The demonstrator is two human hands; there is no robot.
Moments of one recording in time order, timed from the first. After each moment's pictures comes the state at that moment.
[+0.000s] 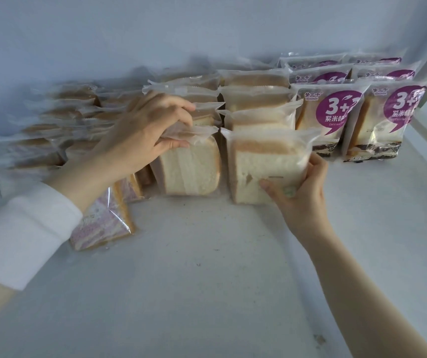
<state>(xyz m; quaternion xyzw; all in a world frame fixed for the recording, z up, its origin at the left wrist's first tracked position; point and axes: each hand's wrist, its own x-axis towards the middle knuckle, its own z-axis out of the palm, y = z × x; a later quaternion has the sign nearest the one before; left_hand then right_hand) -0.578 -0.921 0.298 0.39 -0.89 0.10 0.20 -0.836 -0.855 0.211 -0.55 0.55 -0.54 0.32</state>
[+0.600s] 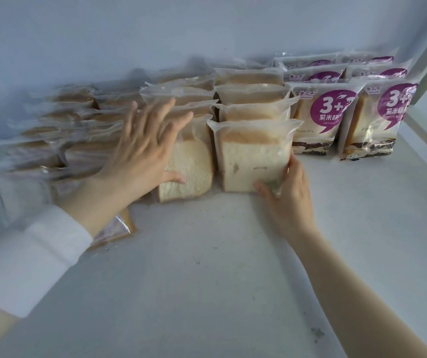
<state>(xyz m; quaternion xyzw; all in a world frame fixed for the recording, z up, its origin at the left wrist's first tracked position) -0.588 -0.897 0.279 0.50 -0.84 0.21 0.04 -0.829 -0.861 0.200 -0.61 0.62 -0.44 0.22</state>
